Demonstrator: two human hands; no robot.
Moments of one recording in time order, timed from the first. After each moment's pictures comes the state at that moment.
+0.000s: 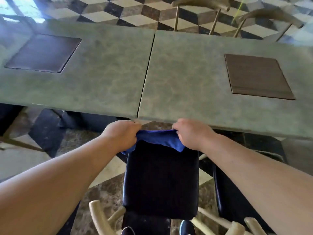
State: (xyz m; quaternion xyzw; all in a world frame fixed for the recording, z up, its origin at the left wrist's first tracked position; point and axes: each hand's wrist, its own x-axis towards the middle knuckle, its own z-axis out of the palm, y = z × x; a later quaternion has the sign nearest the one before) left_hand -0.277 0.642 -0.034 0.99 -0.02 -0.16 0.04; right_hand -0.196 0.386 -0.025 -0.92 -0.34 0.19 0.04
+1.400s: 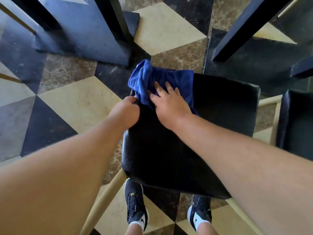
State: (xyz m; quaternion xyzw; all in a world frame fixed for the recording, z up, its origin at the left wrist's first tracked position) left_hand -0.331 0.663 -0.383 0.73 0.42 -0.33 0.43; right_hand -0.260 0.507 -0.410 -0.90 -0.36 0.25 0.05
